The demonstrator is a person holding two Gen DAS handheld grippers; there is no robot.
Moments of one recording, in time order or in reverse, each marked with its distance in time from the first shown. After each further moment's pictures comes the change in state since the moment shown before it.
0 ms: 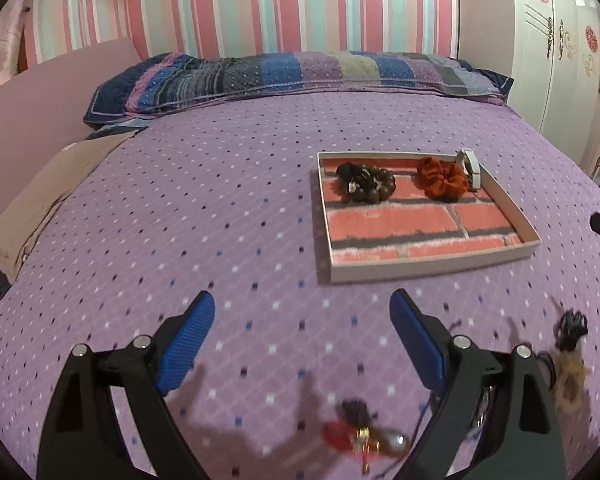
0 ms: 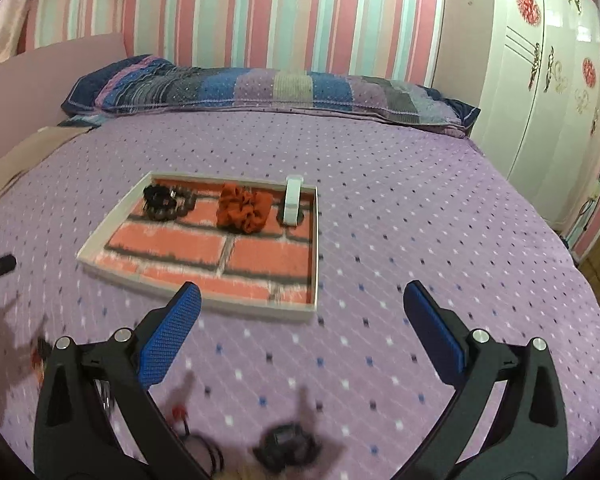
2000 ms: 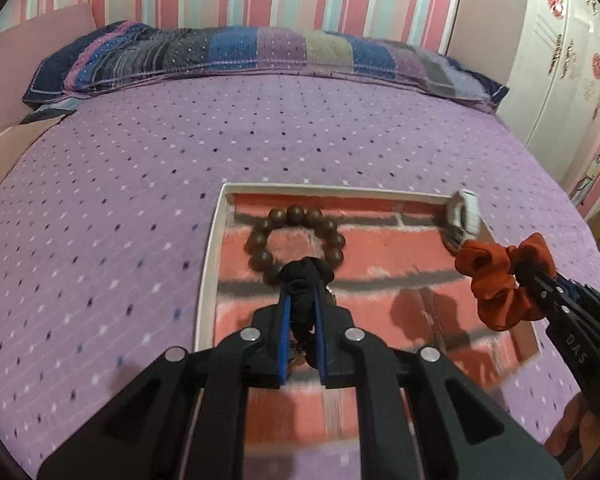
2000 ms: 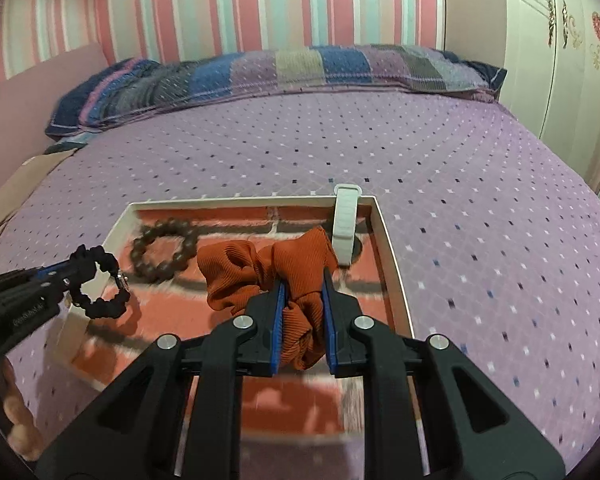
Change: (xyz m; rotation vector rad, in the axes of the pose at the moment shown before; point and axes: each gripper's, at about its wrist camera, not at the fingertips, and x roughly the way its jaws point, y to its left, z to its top) left arm 0.168 -0.066 0.121 -0.071 0.094 -0.168; right arm 0.167 0.035 0.076 0.144 0.086 0.066
